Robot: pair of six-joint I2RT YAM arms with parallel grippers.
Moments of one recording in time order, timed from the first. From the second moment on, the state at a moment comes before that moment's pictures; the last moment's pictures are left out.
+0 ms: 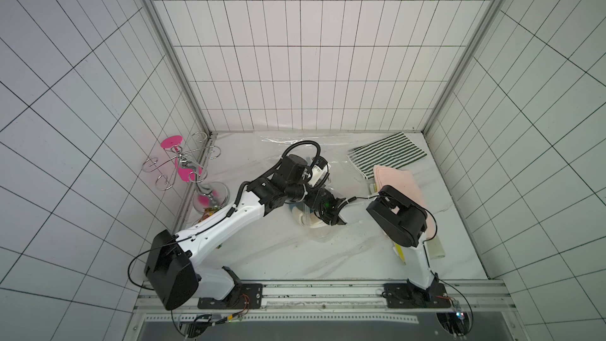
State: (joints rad) left arm -0.71 1.38 1.20 -0.53 0.36 -0.24; right arm 0.91 1.99 0.94 0.50 0.09 0.26
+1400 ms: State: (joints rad) left arm -0.75 1.39 1.15 -0.44 0.41 -0.22; right arm 0.88 2.07 0.95 0.66 0.14 0.38
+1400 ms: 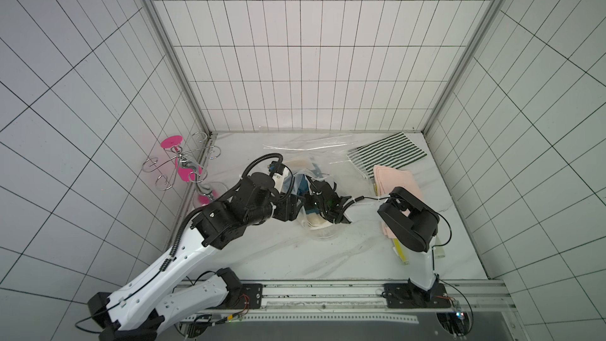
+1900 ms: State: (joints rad) left arm -0.74 1.38 1.16 -0.43 0.44 -0.21; right arm 0.87 2.03 0.98 0.55 0.07 0.43
